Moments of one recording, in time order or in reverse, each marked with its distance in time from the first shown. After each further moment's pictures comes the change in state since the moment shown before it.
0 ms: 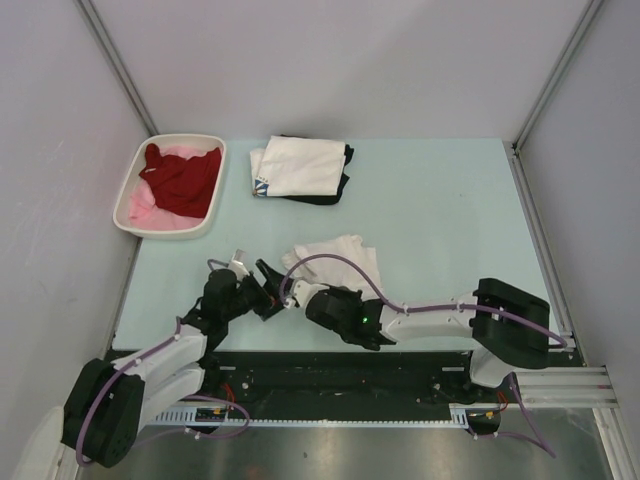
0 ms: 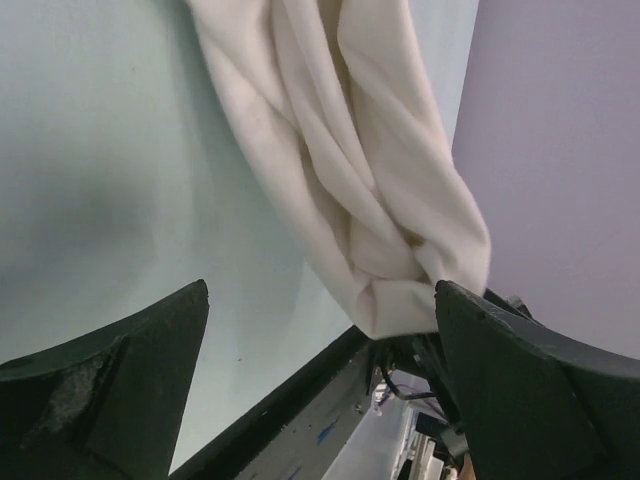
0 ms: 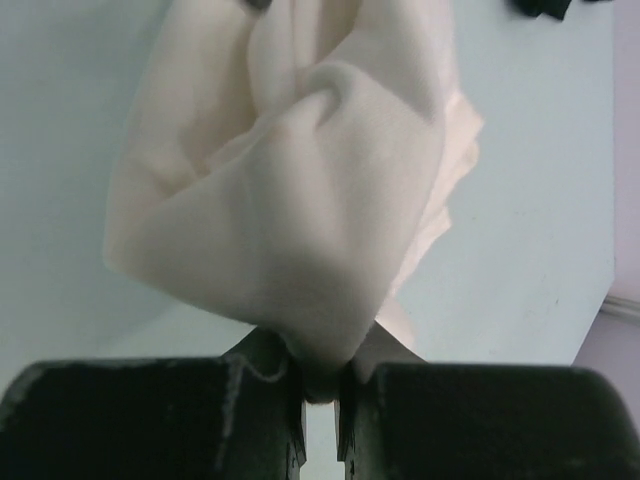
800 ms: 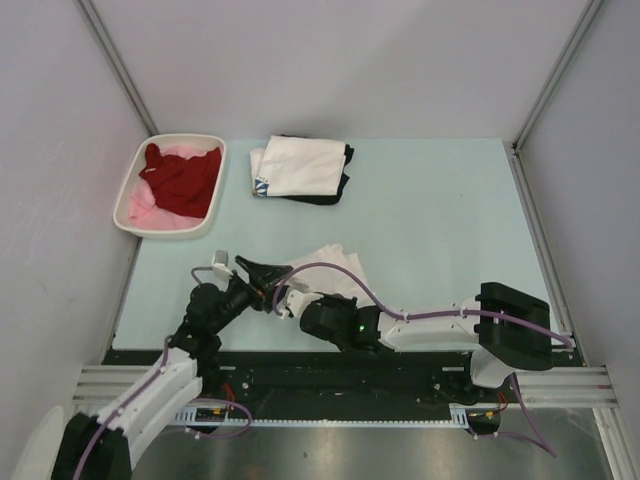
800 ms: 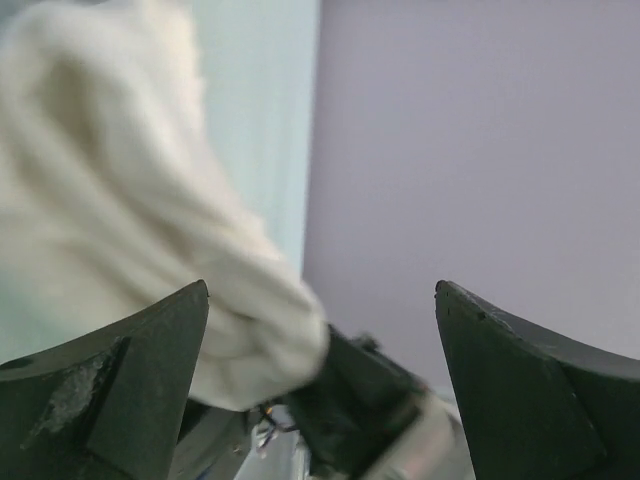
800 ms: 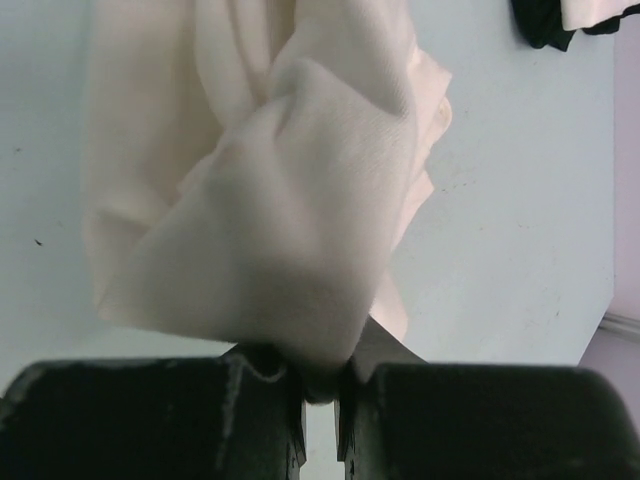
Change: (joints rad) left arm -0.006 -0.221 -0.081 0.128 -0.054 -0.290; right arm 0.080 -0.040 0.060 -0.082 0.011 0.037
